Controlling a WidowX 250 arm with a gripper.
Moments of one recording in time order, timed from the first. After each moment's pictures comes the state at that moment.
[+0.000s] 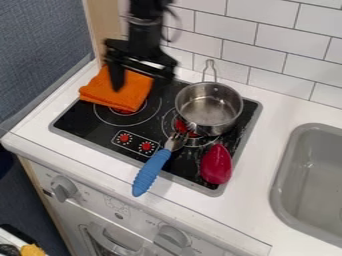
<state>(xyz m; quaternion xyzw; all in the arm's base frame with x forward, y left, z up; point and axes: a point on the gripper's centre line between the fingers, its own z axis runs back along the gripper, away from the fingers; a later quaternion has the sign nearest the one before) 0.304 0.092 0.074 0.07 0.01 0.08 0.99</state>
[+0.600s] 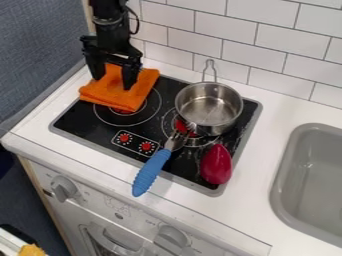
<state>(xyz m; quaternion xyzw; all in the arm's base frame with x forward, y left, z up) 0.354 0.156 0.038 0.05 -0.04 0.04 1.00</state>
